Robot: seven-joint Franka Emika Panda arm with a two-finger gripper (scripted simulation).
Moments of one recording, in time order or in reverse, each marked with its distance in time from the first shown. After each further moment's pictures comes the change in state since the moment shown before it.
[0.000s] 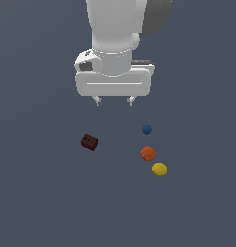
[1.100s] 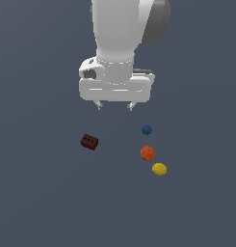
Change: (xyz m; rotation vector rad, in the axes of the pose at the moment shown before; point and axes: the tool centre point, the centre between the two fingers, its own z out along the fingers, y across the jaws) arm 0.001 -0.001 0.020 -0.028 0.013 0.024
